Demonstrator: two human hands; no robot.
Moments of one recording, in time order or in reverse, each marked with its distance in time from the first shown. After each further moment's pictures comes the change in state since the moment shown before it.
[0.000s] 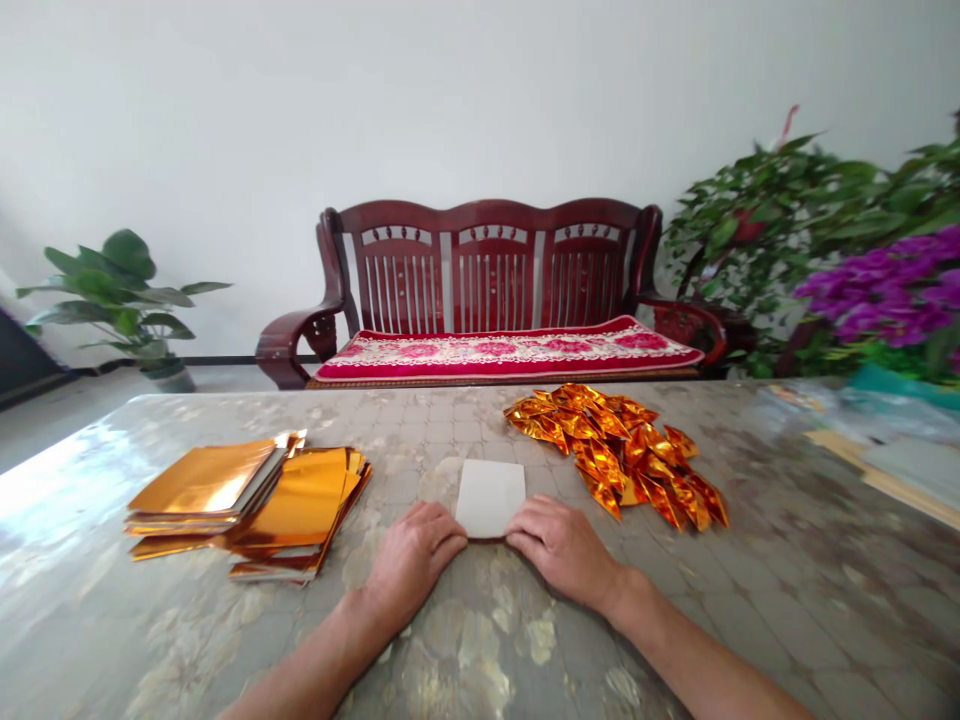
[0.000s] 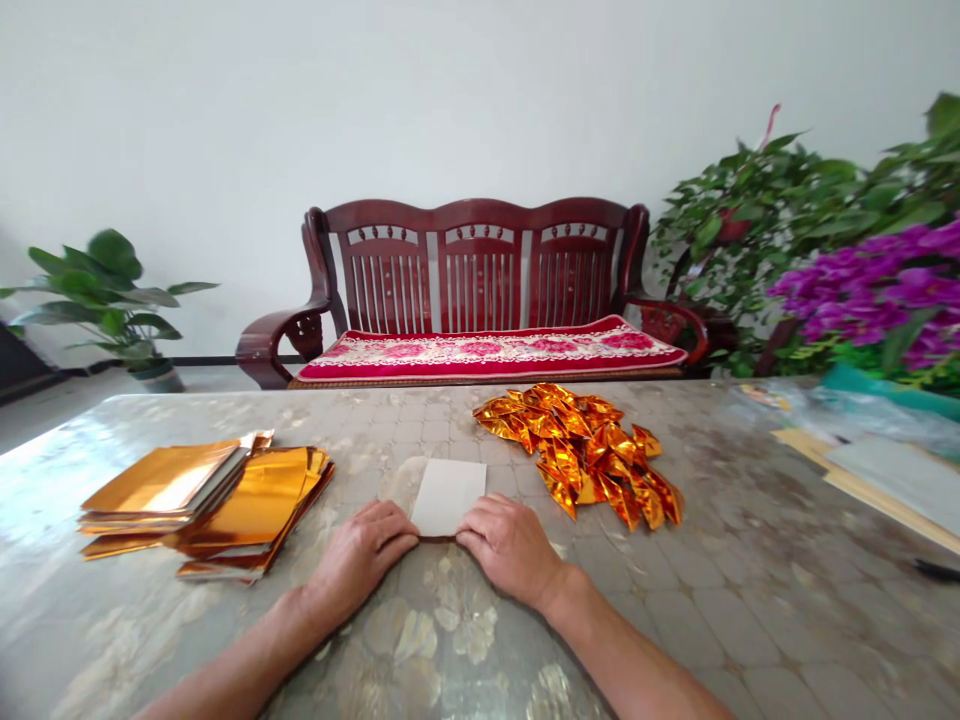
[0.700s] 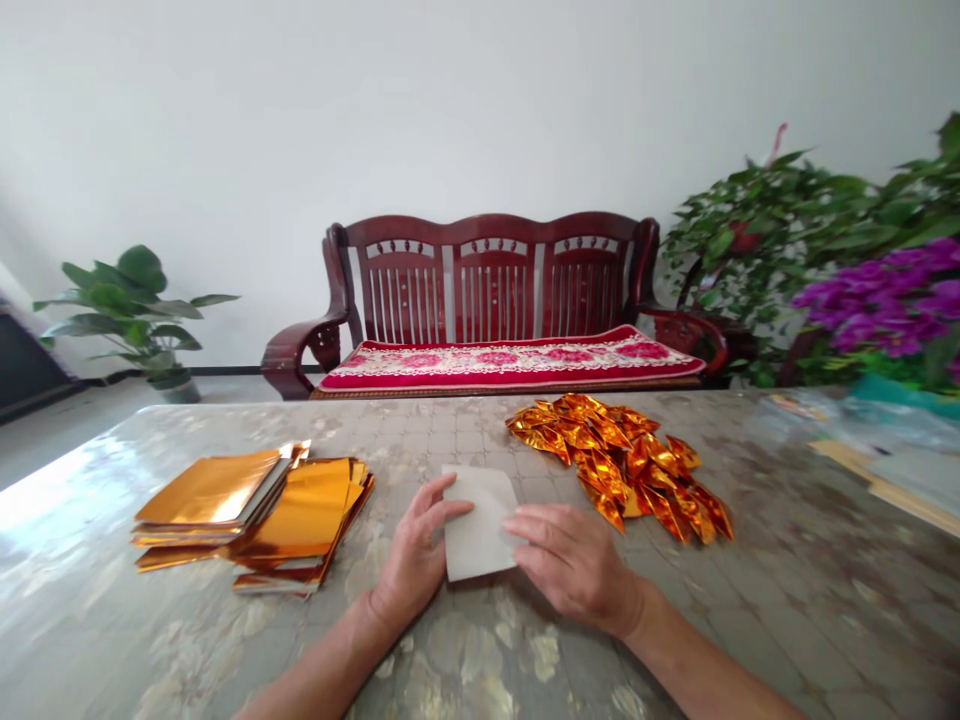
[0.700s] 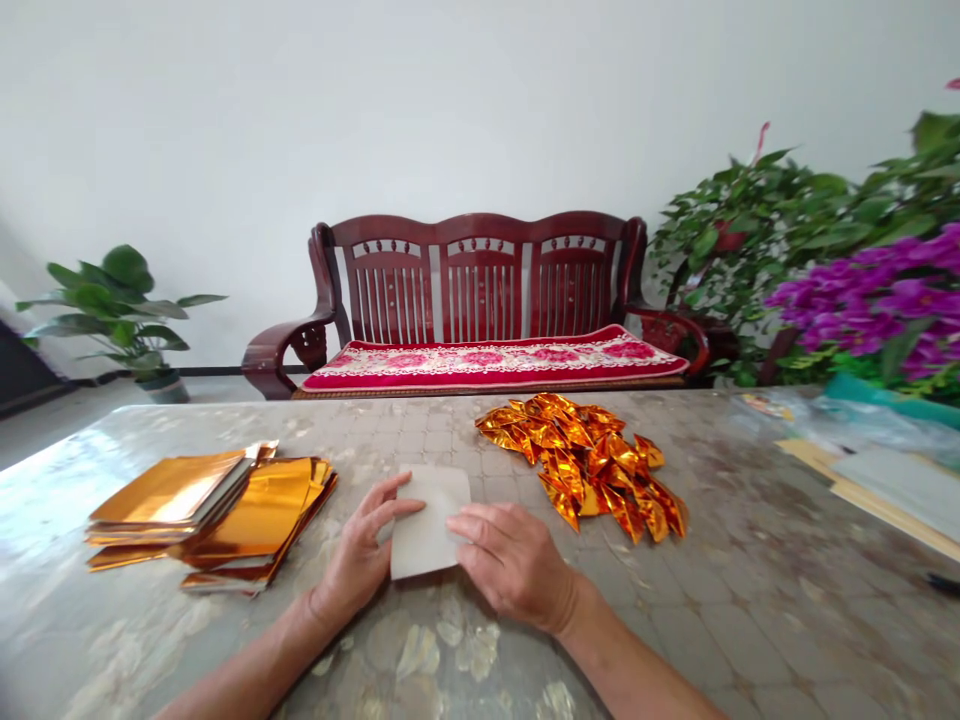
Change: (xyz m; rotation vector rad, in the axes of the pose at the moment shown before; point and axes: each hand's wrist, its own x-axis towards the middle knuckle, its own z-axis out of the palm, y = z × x) left_hand 0.012 -0.004 0.012 -0.358 0.389 0.008; right_hand -0.004 -0.010 -0.024 -0.232 0.387 -0.534
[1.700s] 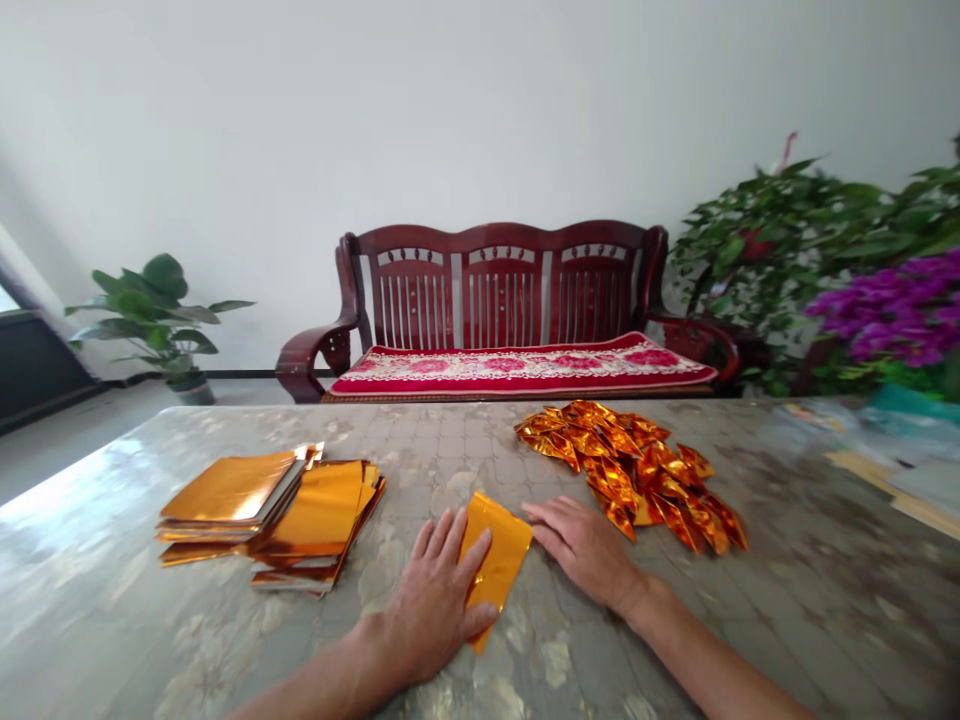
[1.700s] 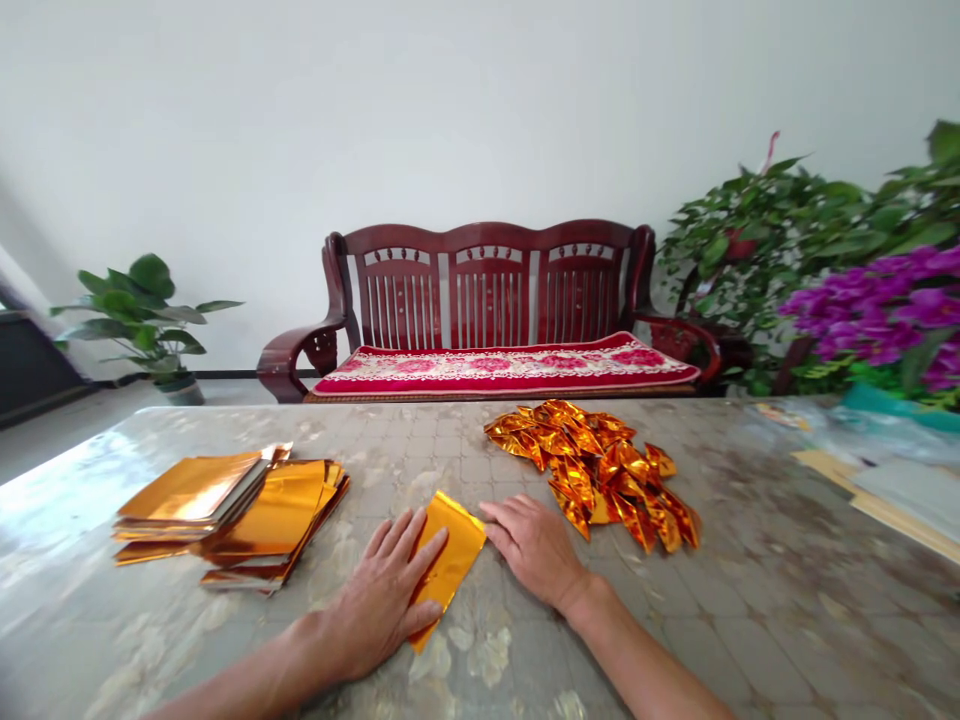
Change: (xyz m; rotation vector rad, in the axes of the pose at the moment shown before) left_hand -0.026 0.019 -0.006 0.674 -0.599 0.042; right_hand -0.016 0.022 0.020 0.146 -0.298 0.547
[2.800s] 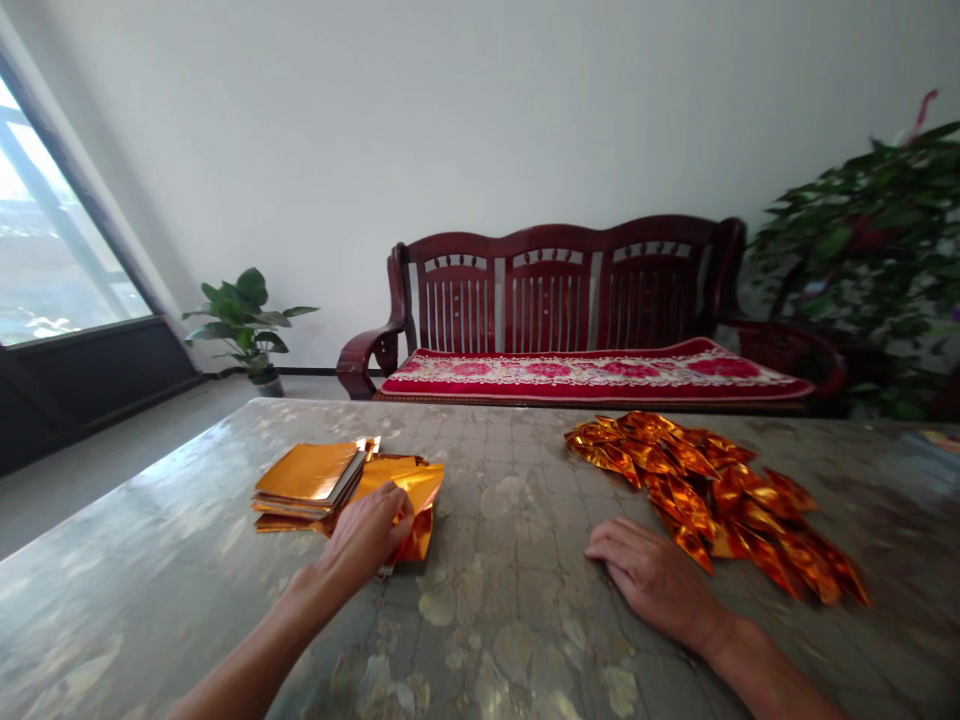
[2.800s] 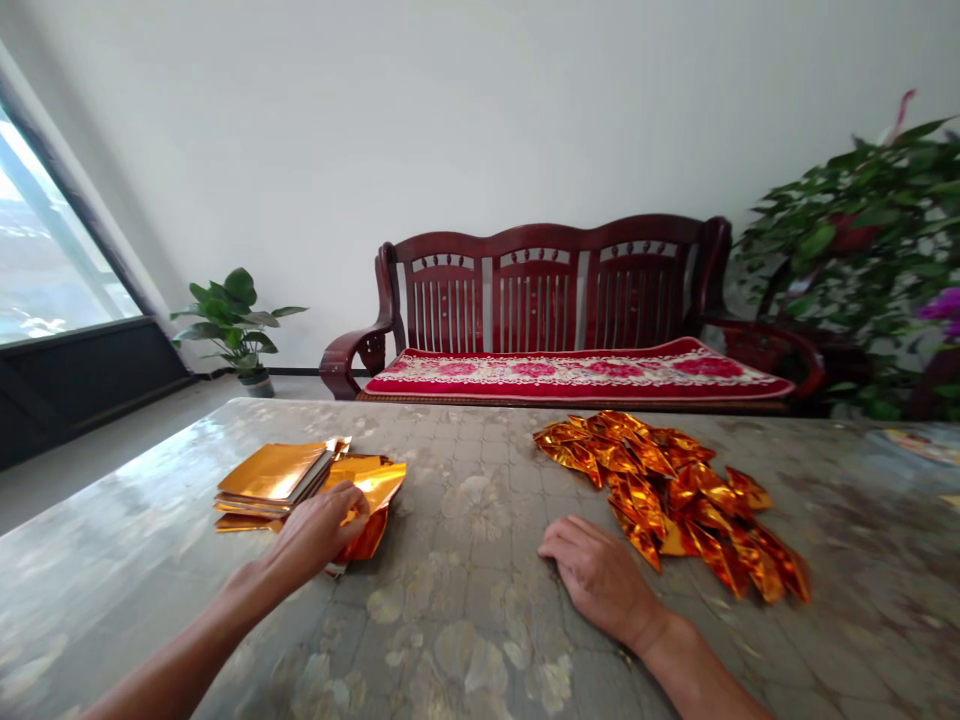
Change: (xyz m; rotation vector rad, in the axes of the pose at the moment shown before) left_hand -0.046 -0.113 -0.081 -0.003 0.093 -0.453; right_hand -0.003 0.008 0.003 -0.053 -0.027 -0.227
